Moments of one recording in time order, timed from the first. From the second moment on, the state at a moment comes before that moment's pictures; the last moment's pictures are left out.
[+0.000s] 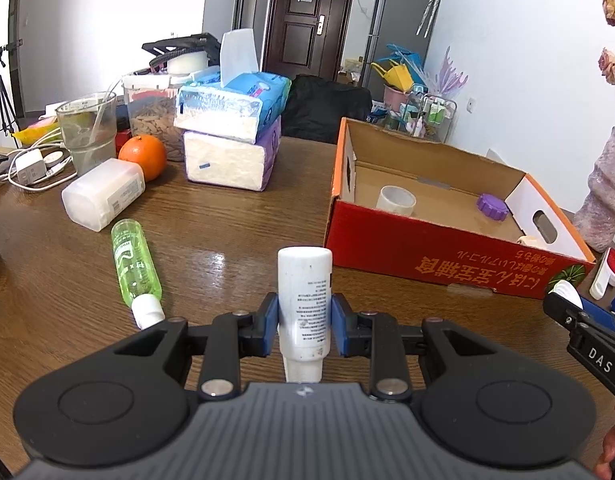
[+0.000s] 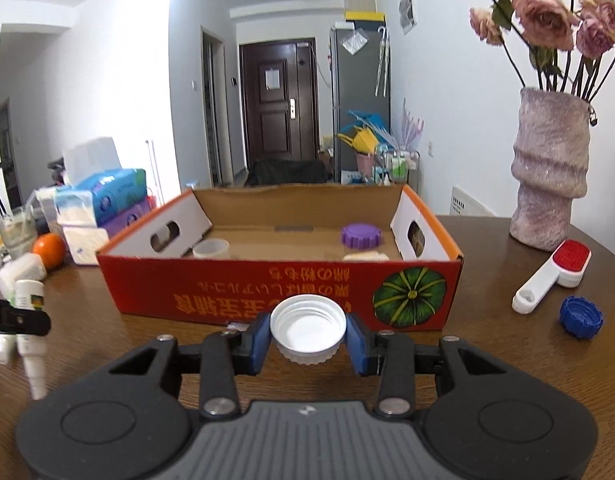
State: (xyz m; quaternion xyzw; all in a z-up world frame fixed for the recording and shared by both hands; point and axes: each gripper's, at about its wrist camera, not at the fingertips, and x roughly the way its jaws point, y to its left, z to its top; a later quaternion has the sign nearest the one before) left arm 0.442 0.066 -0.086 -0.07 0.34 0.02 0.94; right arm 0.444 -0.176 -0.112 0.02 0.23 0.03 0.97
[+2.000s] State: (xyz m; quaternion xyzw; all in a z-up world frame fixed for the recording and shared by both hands) left arm 0.520 -0.024 -0.020 -0.07 0.23 -0.03 0.97; right arm 0.499 -0.193 -0.051 0.03 0.13 0.05 0.99
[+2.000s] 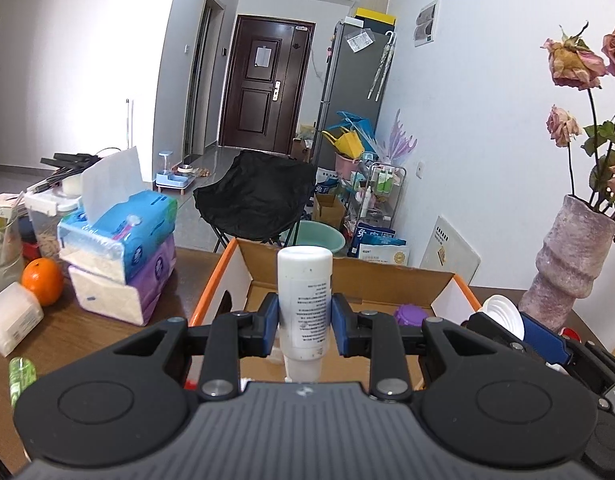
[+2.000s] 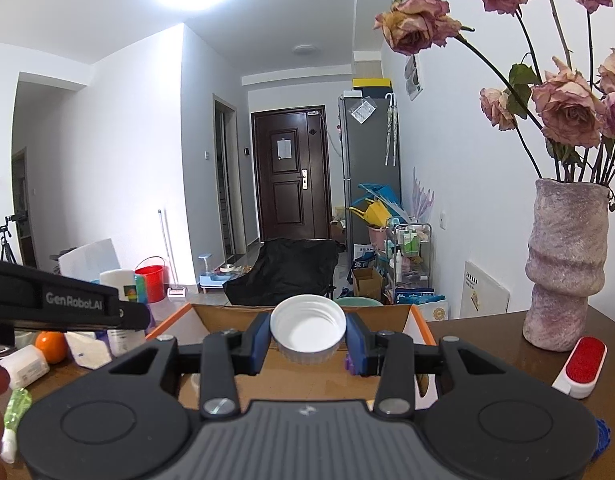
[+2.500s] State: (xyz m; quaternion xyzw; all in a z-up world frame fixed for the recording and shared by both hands) left arm 0.582 -0.038 -0.039 -0.05 0.25 -0.02 0.97; right arm 0.554 -0.205 -0.065 0.02 0.14 0.04 0.99
